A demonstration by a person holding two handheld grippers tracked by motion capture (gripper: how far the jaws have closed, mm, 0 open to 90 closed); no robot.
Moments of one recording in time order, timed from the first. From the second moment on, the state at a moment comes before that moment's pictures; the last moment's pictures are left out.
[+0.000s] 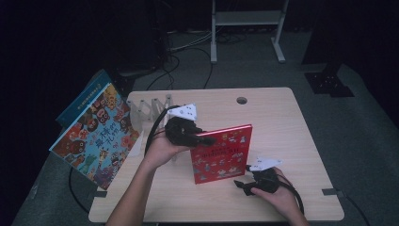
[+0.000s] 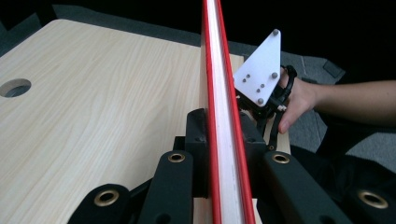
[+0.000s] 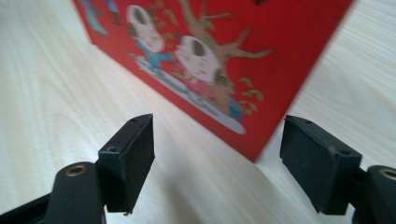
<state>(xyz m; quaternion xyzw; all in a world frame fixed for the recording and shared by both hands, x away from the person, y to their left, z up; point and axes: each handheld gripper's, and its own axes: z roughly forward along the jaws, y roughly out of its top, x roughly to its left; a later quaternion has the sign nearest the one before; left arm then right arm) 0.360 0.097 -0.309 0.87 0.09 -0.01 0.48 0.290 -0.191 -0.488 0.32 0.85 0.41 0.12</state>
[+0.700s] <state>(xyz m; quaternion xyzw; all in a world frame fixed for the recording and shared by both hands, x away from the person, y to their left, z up) 0.359 0.058 -0.269 0.93 0.02 0.02 0.36 0.277 -0.167 -0.492 0.28 0.87 0.39 0.15</state>
